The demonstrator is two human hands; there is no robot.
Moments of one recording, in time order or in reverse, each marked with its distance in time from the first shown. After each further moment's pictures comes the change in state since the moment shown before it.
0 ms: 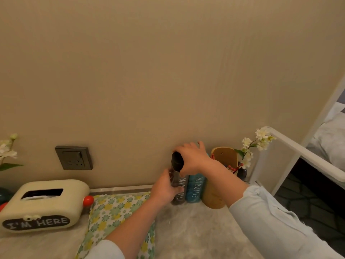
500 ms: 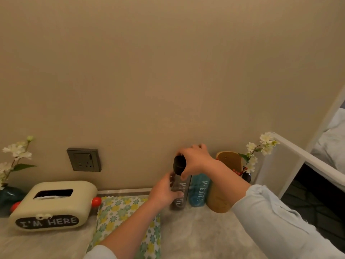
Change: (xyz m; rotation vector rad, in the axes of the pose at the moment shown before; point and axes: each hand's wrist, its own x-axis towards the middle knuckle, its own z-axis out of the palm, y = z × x) left_hand -0.014 -0.002 -0.025 0.037 -0.052 -0.006; right_hand 0.000 -0.010 -0.013 0.017 0.008 -0.020
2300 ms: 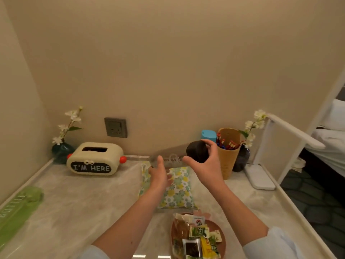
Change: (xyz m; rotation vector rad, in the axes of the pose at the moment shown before) left_hand -0.136 0.009 0.008 -1.009 0.441 -0.475; right_hand -0.174 -0.064 0.059 1.318 0.557 0.121
